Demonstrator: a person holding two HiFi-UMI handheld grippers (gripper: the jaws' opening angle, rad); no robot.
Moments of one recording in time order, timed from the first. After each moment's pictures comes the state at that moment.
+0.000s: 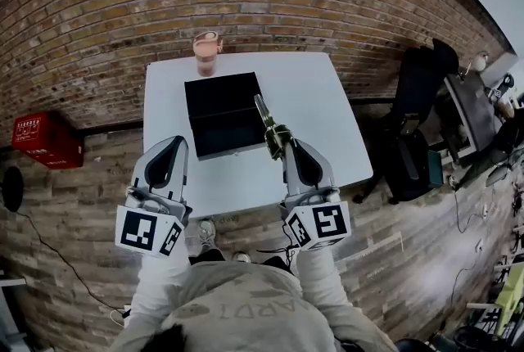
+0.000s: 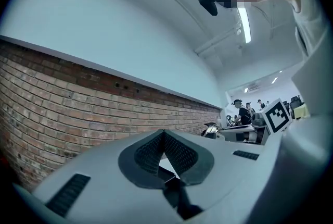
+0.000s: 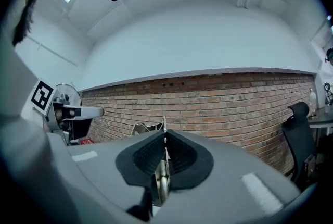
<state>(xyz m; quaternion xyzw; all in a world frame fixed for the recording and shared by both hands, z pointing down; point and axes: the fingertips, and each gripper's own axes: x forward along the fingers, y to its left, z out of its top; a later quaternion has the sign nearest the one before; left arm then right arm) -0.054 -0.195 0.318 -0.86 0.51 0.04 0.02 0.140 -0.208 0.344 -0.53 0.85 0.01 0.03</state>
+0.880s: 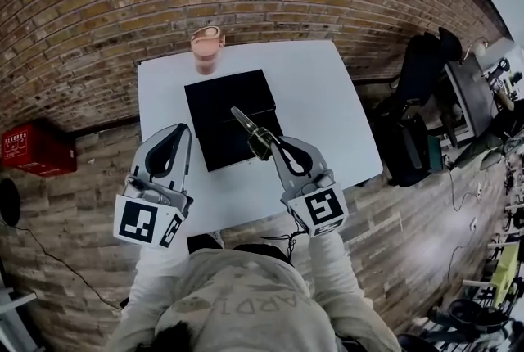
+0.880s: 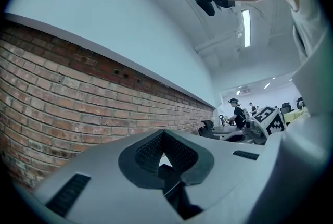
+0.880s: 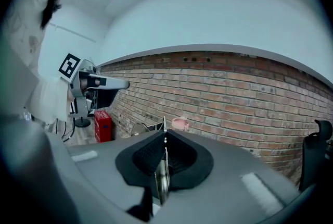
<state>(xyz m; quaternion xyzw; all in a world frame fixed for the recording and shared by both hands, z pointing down) -0.091 -0.302 0.342 -0.88 0.46 0.03 -0.01 0.066 -0.293 0.408 -0.45 0.88 0.03 -0.12</state>
